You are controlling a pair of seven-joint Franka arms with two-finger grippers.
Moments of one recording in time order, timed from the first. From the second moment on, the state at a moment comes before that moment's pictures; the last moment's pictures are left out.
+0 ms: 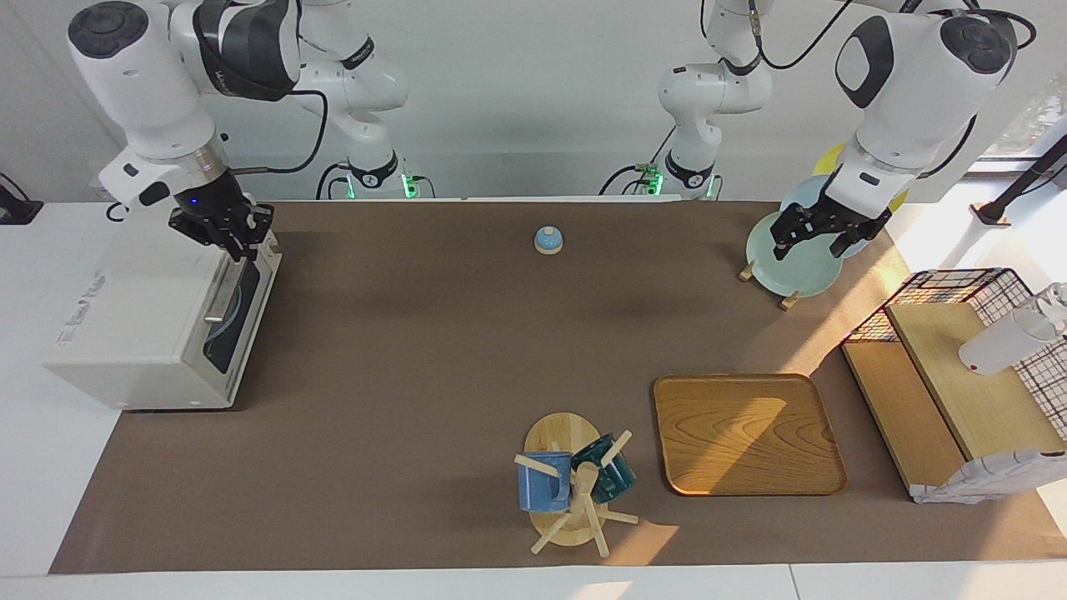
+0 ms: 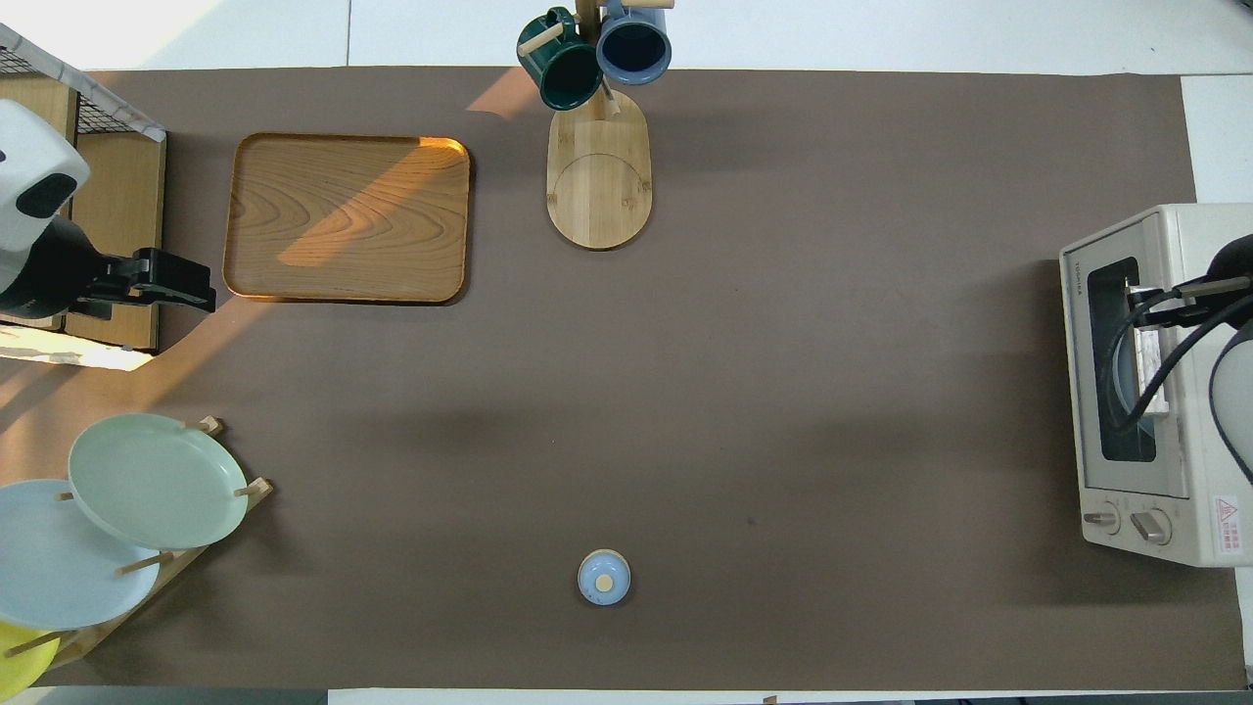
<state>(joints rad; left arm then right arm) -0.05 0.00 -0.05 -1.68 -0.03 1.66 -0.08 0.03 -0.06 -0.10 -1.83 -0.15 1.78 -0.13</state>
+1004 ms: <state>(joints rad) -0.05 0.00 -0.05 -1.68 -0.03 1.66 -0.08 -0.01 -0.06 -0.09 -2.05 -0.22 1.94 -0.07</state>
